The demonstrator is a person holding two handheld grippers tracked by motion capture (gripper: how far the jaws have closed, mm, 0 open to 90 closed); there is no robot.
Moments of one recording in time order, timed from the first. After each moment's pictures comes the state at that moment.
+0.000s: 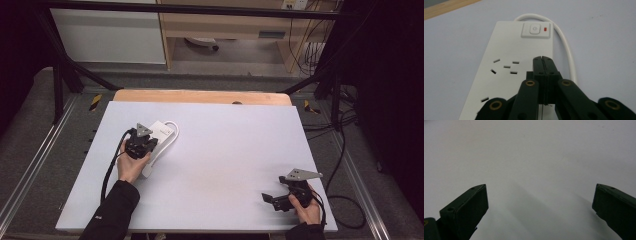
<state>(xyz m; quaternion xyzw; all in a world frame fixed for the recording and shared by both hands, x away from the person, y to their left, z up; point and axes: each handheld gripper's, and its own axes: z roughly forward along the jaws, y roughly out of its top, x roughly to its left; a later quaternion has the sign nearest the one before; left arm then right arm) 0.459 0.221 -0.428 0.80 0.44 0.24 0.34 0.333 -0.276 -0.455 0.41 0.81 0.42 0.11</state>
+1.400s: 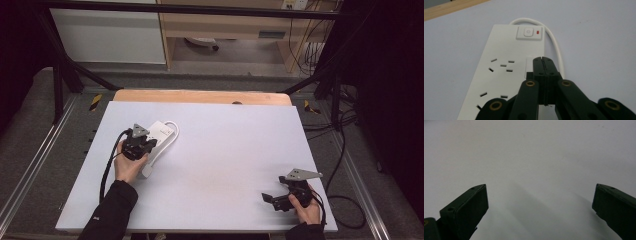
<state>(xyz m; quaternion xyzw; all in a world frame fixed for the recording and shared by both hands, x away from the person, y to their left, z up) 0.448 0.226 -0.417 0.80 0.43 0.22 0.36 0.333 -0.276 -0.455 0.41 0.81 0.42 0.10</state>
